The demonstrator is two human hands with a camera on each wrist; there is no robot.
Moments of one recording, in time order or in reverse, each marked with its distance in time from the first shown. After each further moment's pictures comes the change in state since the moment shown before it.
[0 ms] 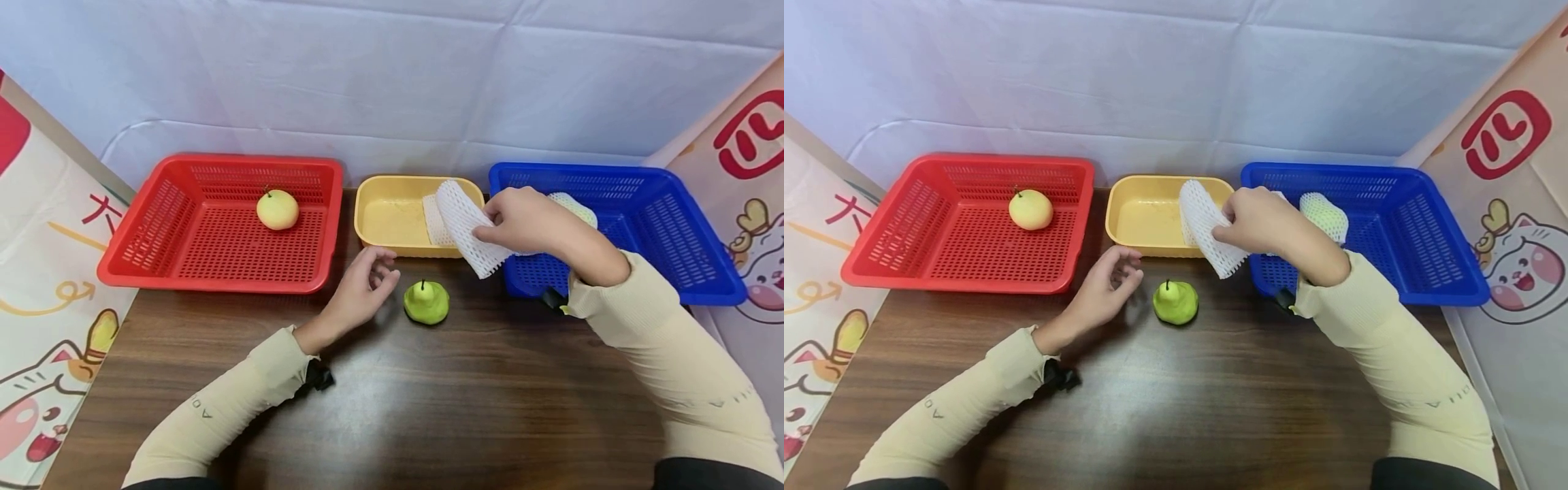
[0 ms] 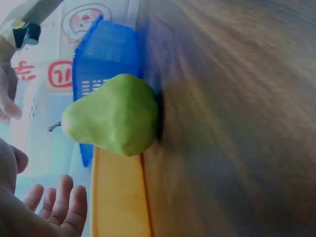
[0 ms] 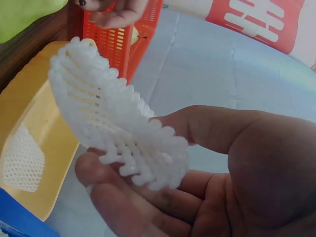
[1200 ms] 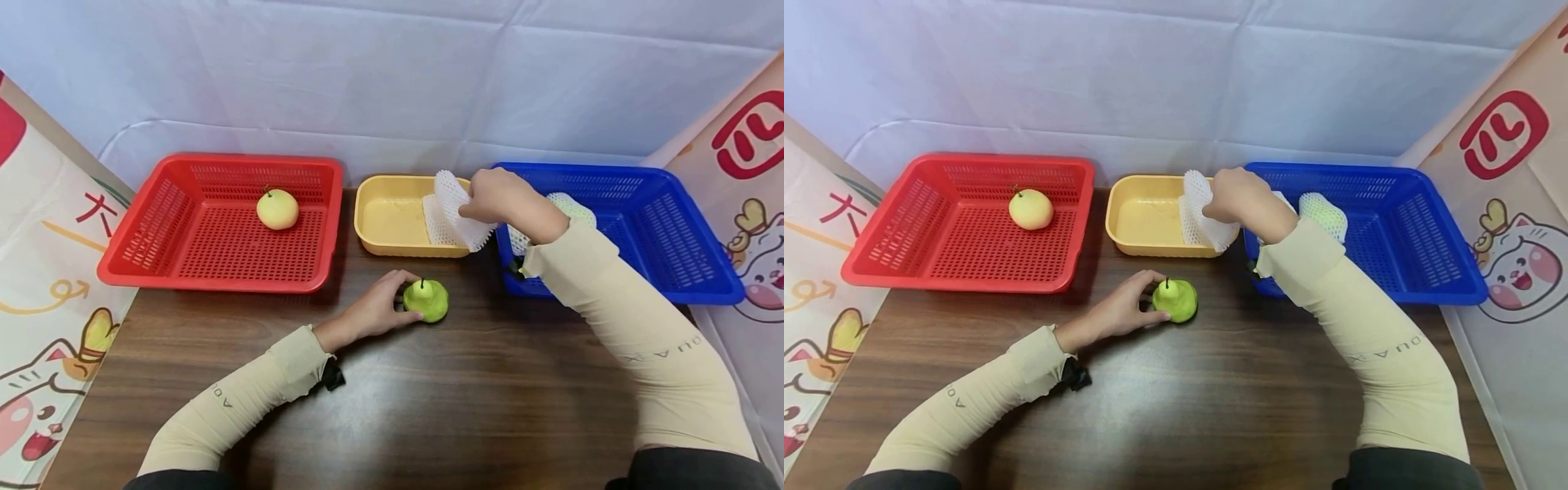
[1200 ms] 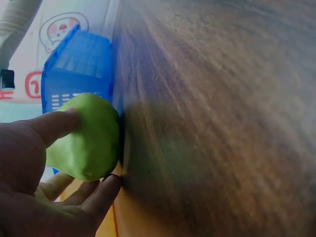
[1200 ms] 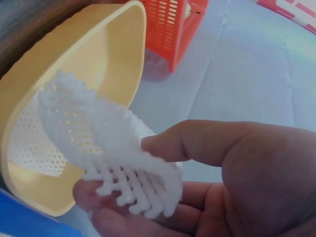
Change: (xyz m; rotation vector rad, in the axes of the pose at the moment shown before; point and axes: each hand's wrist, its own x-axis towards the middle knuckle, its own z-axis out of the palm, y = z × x) left_hand 0.001 -0.011 0.027 0.235 -0.363 -0.144; right_hand 0.061 0.002 -0.003 -0.108 -0.119 0.183
